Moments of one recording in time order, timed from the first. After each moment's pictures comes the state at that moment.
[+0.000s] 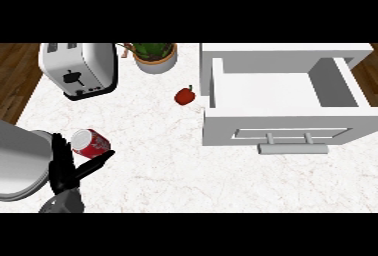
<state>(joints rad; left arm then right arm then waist) -0.26 0.14 0.37 -0.63 0.25 0.28 -0.59 0.18 -0.07 -0.26 -2.27 -0.12 0.11 0.28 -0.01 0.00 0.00</state>
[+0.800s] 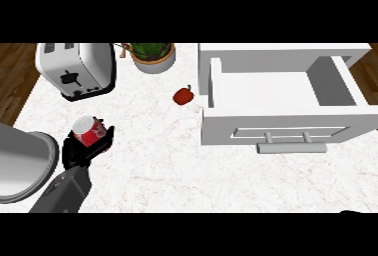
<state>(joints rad) -0.51 0.20 0.38 -0.29 0.25 0.09 -0.72 0.14 -0.08 -0.30 -2.26 -0.12 0.10 0.29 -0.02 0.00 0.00</state>
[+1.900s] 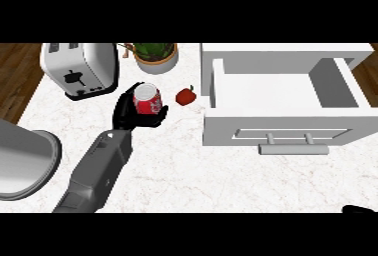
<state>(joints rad) -0.73 0.04 0.18 -0.43 0.14 0.01 -0.55 0.13 -0.09 -0.32 -2.25 -0.10 0.10 0.27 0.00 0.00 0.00</state>
